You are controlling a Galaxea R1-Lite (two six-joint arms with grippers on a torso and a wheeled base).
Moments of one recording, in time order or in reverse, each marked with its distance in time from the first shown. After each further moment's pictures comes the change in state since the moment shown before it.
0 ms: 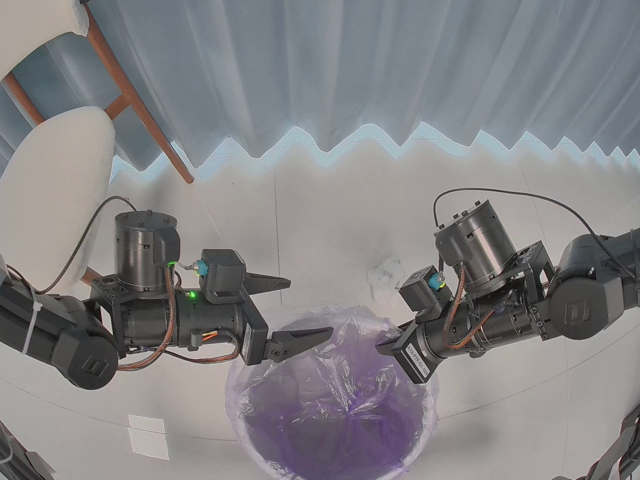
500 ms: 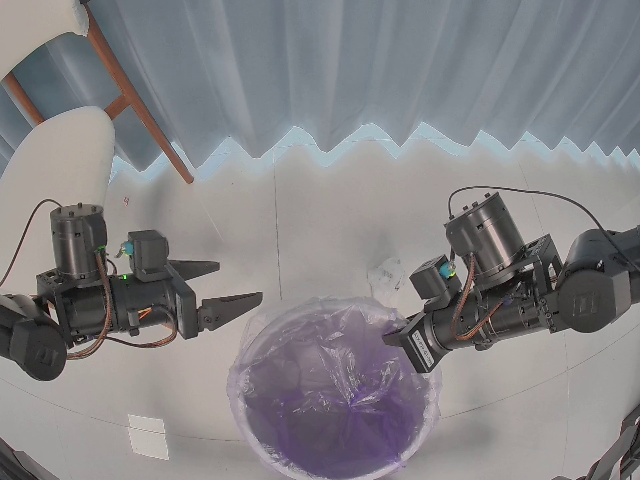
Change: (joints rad) left arm 0.198 -0.139 0.090 0.002 0.006 -0.116; right arm -0.020 -0.018 0.000 0.000 -0.010 0.077
